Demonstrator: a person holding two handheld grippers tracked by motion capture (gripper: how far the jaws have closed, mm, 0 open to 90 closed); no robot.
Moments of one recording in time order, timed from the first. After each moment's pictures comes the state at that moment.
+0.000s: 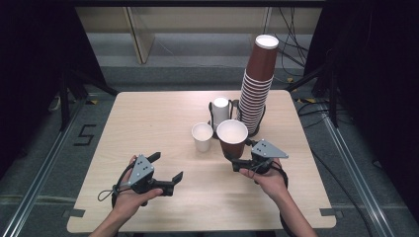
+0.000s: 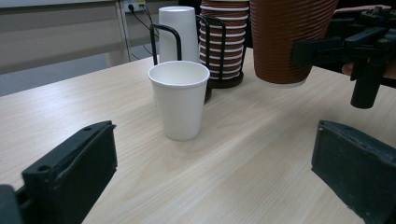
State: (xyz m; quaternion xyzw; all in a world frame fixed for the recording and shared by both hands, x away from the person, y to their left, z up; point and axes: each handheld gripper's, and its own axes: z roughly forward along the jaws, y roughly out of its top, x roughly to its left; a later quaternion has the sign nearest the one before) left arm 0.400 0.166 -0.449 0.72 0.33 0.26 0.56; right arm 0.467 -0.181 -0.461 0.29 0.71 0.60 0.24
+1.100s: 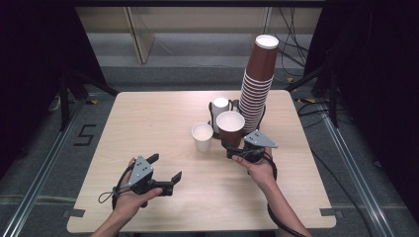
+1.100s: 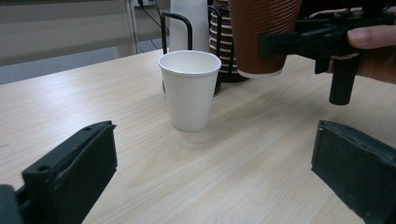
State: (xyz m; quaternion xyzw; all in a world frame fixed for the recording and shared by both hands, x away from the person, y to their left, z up) left arm 0.403 0.169 -0.459 0.71 0.34 0.25 0.56; right arm 0.504 -0.165 -0.474 0.36 0.69 0.56 0.27
